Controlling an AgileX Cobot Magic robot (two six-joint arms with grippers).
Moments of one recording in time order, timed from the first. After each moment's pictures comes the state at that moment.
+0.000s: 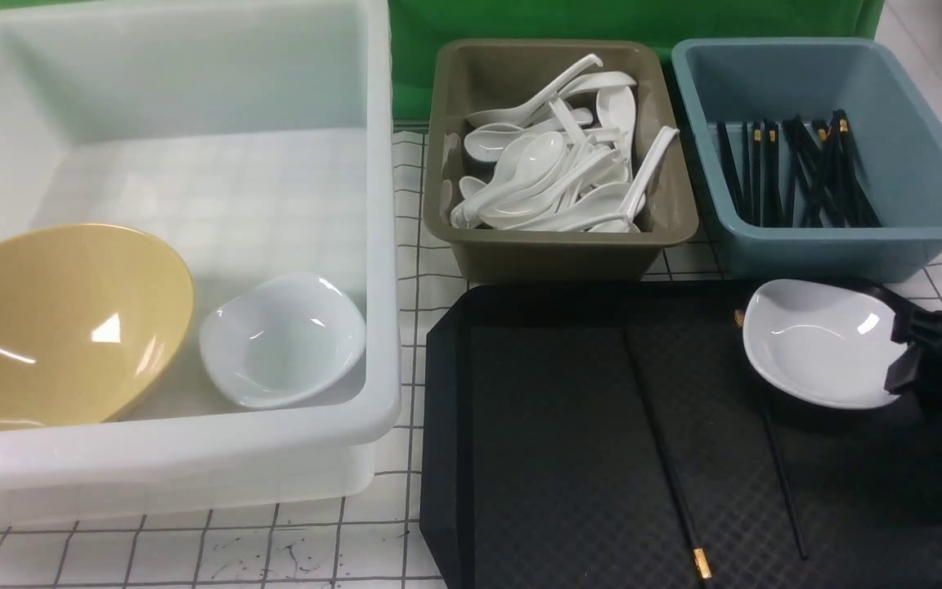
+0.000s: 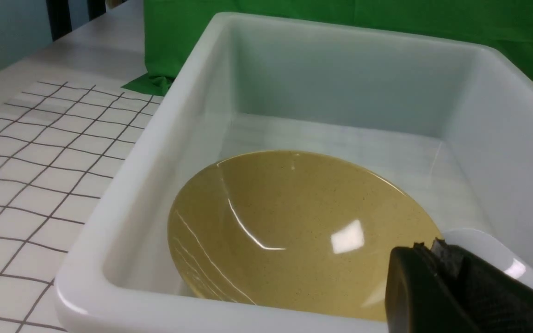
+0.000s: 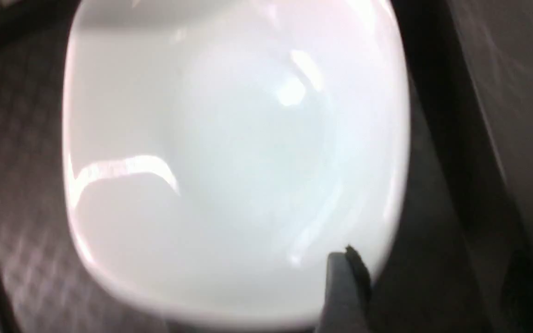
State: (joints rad) right arm -0.14 1.56 -0.79 0.39 0.47 -0.03; left arm -0.23 0.13 -0.33 0.68 0.61 -0.76
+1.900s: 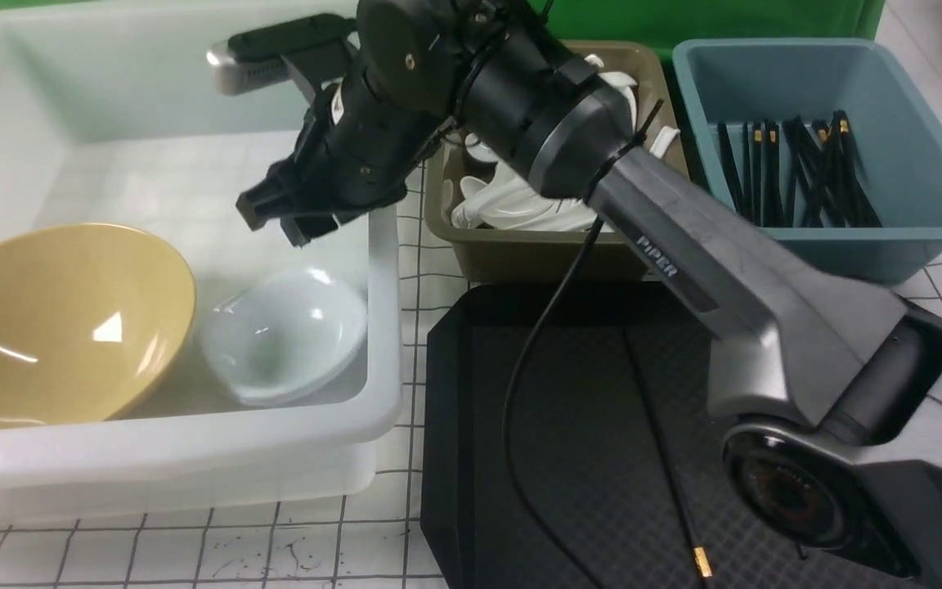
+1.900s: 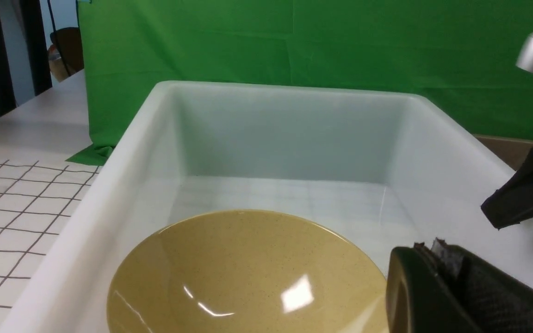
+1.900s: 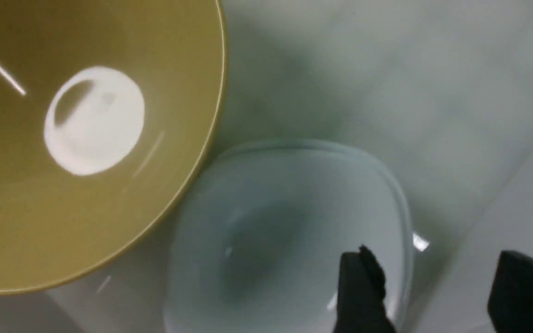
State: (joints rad) right arm 0.74 2.48 -2.78 0.10 1.26 0.09; left arm -0.23 0.09 -0.27 0.73 0.40 -0.78
